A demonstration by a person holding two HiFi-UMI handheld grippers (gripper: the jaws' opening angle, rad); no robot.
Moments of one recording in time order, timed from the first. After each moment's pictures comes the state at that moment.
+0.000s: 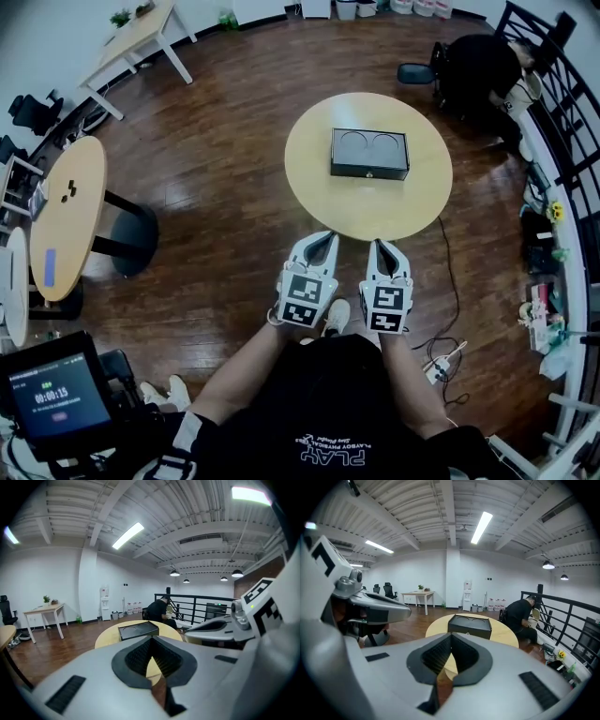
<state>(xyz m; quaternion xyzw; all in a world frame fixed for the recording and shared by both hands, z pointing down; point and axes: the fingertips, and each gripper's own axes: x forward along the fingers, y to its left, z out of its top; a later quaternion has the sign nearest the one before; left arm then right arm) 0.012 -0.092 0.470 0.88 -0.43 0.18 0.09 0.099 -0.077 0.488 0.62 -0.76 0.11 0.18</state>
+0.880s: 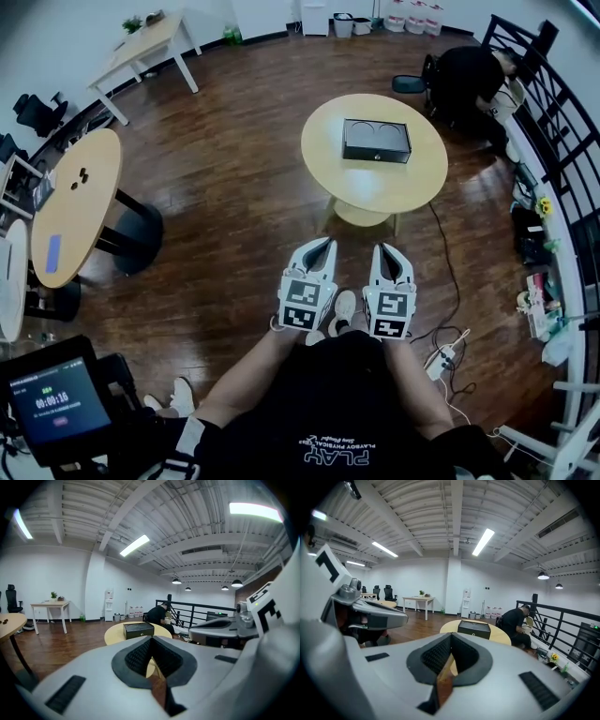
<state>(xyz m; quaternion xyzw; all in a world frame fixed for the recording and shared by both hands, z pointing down) -0.070 0.054 0.445 0.88 -0.44 0.13 0.11 0.027 0.069 0.448 0.64 -0.75 0.07 0.16</state>
